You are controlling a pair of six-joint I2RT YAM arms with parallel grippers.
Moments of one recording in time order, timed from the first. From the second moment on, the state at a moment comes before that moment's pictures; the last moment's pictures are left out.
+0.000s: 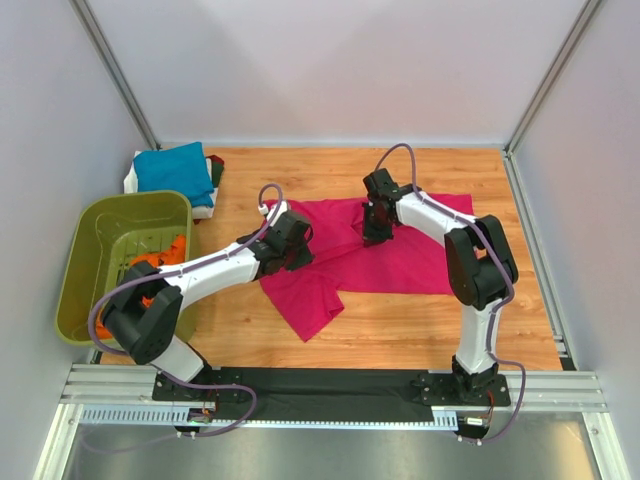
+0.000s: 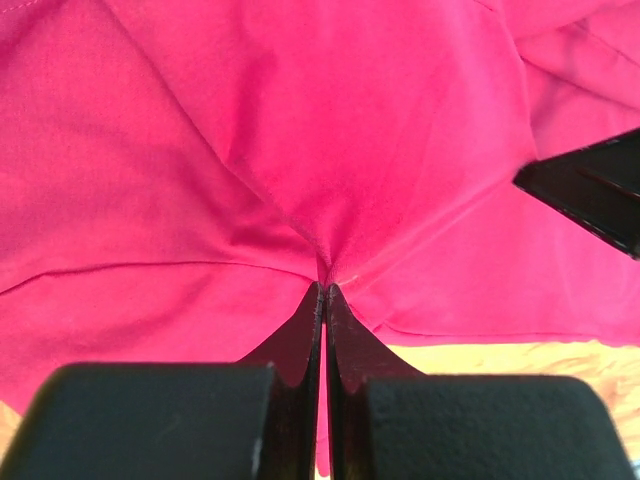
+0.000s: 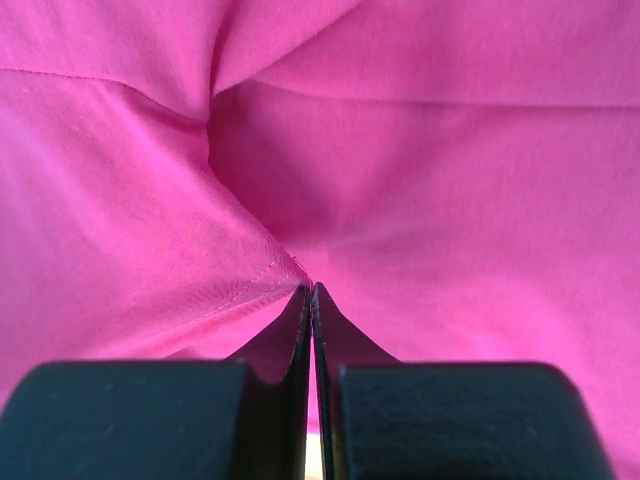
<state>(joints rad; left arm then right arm) -0.72 1.54 0.95 -0.26 -0.22 -1.00 0.43 1.97 1.44 -0.64 -0.06 0.49</state>
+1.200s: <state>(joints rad) -0.41 2.02 1.46 -0.24 -0.06 -0.64 0.13 2.02 1.67 -0.66 0.09 0.46</state>
